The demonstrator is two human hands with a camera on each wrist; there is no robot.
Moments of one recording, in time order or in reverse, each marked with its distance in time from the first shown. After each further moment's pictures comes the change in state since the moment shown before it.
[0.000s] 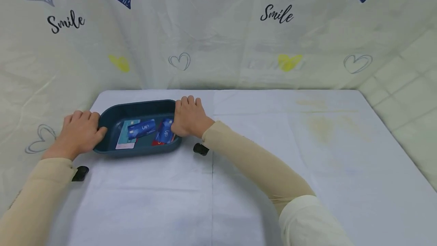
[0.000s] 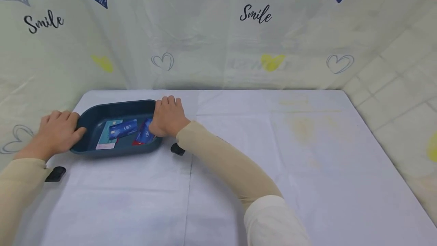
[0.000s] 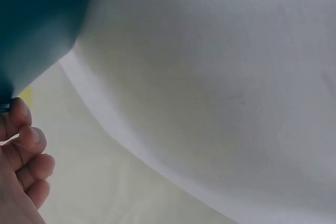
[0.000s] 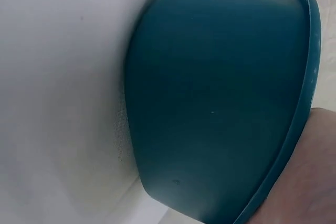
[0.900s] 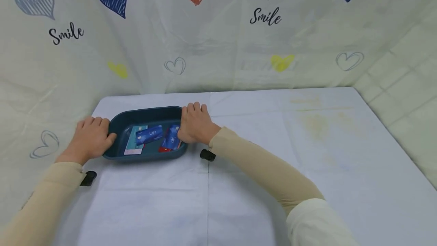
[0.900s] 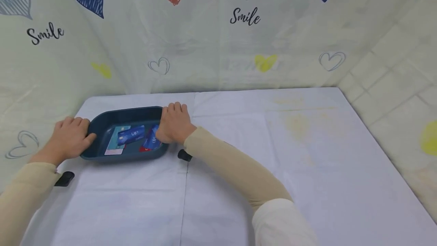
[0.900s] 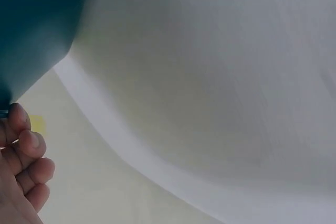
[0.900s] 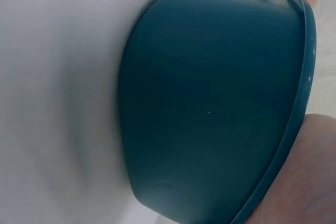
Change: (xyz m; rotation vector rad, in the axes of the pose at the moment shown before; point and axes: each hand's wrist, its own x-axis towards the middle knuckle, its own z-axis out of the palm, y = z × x) left_hand -0.005 0.033 -0.002 0.052 0.000 0.052; right_hand -0.033 0.022 0.006 -0.003 0.046 0.012
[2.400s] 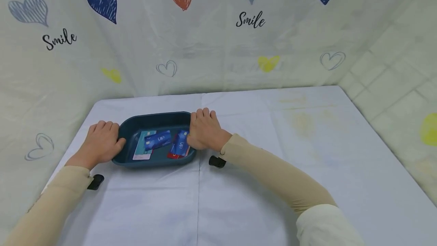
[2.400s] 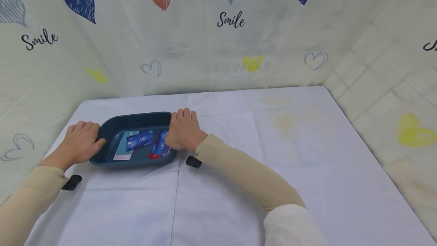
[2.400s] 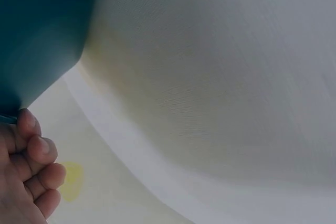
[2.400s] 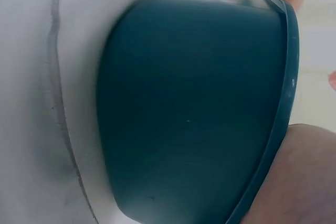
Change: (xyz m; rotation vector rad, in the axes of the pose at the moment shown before) left_hand -0.006 0.057 -0.006 0.000 -0.006 0.060; right_hand -0.056 0.042 0.004 0.015 0.007 0.001
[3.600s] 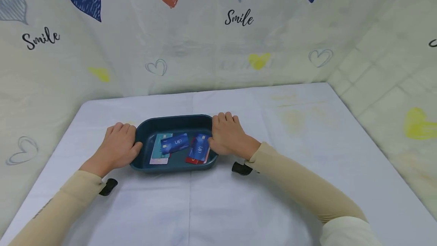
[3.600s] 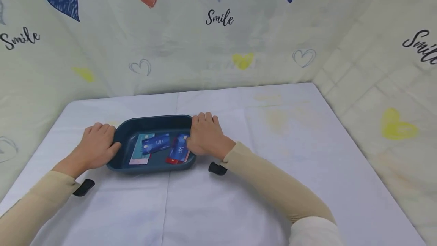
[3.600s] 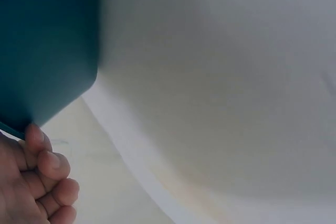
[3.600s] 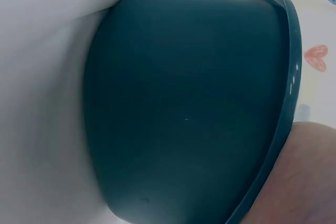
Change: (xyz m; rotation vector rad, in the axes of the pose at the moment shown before) left_hand 0.004 0.078 -0.003 -0.063 0.054 0.108; right_hand -0.058 0.066 0.012 0.076 0.022 0.080
